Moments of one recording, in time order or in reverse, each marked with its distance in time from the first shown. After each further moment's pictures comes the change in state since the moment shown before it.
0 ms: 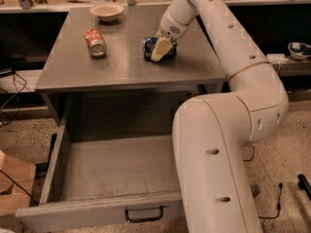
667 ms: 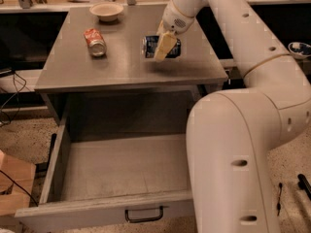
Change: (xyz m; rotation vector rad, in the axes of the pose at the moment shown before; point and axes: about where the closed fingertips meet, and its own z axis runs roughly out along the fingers) arm -0.013 0.026 -0.040 -0.018 -0.015 -0.045
